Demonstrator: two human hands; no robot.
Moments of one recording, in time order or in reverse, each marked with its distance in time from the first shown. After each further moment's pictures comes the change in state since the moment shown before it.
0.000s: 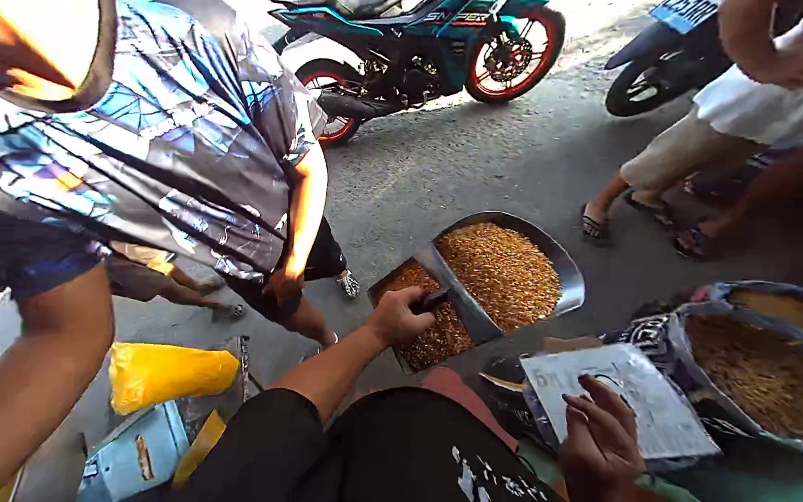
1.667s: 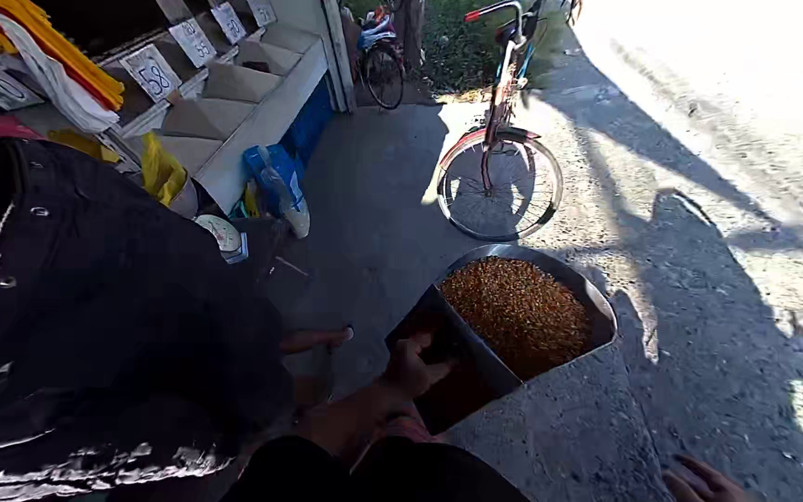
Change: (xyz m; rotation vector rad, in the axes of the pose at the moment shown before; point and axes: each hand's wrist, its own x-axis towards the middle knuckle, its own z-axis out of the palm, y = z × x) left_hand 0.348 -0.397 -0.698 -0.166 2.033 -0.673; right_hand 0.587 0.109 1.405 -0.120 -1.990 -0.315
